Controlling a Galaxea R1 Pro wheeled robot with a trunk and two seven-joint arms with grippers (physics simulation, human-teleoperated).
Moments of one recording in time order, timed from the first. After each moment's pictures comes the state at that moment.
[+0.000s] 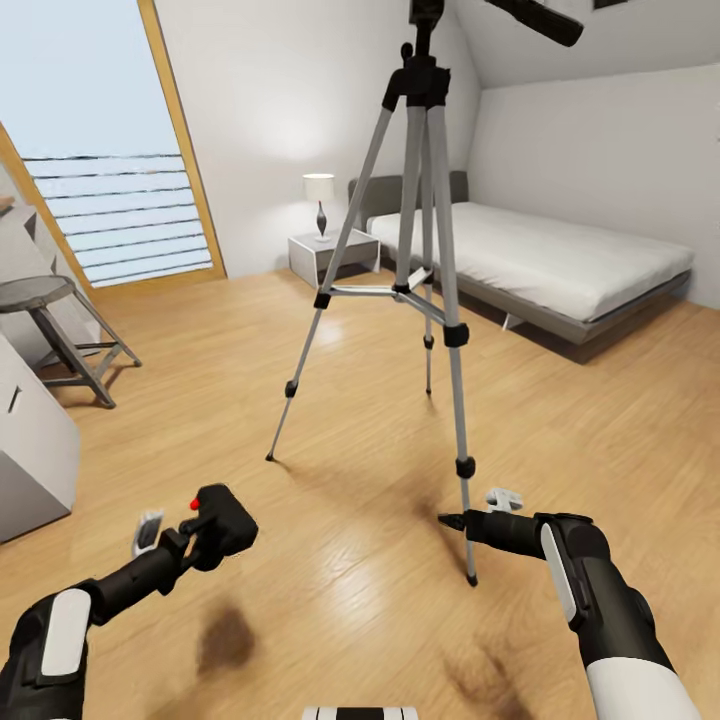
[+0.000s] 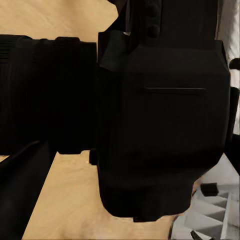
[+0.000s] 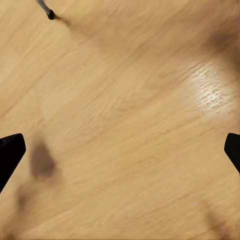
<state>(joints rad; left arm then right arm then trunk) -0.42 0.01 0.70 -1.14 0.59 1.04 -0.36 -0.52 -0.03 -0.23 -1.19 0.04 0.94 0.62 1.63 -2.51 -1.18</state>
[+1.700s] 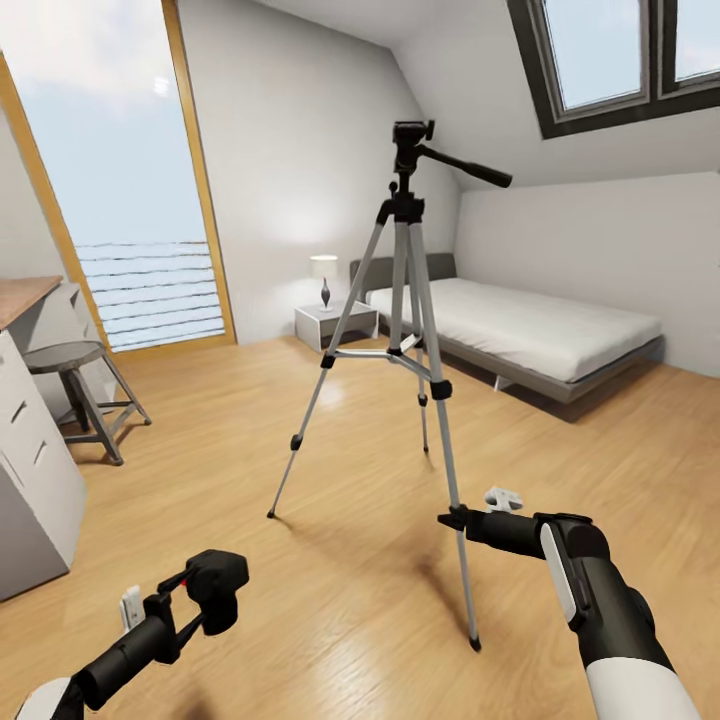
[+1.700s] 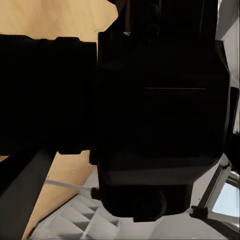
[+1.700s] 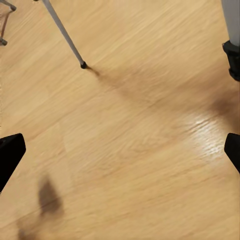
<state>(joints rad) -0.42 0.09 0.91 -0.62 1.01 1.04 -0.21 -0.52 -0.03 -0.22 -1.19 0.04 0.94 0.62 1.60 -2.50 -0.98</state>
